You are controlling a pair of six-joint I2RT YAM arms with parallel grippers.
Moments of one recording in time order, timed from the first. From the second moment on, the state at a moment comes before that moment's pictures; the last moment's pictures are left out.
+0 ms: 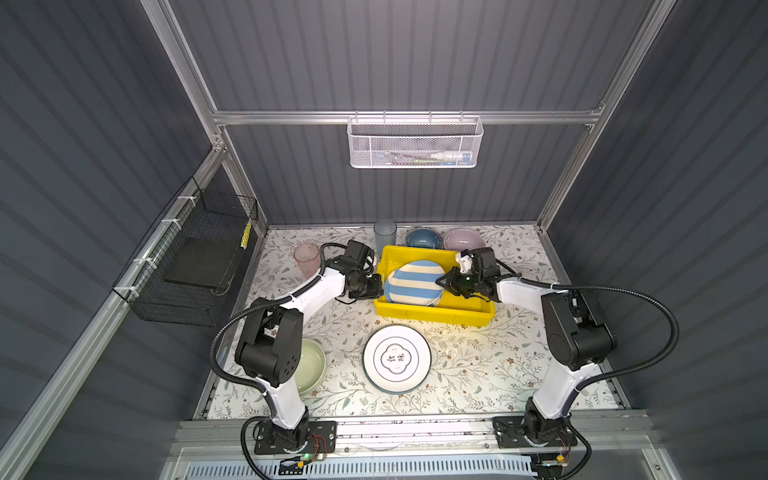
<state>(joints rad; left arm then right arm) -0.43 1.77 1.29 -0.59 0.30 -0.35 0.28 1.82 1.05 -0.02 -0.51 0.71</state>
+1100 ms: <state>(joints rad) -0.43 1.78 1.29 -0.59 0.32 -0.36 0.45 1.91 1.28 -0.39 -0.07 0.53</state>
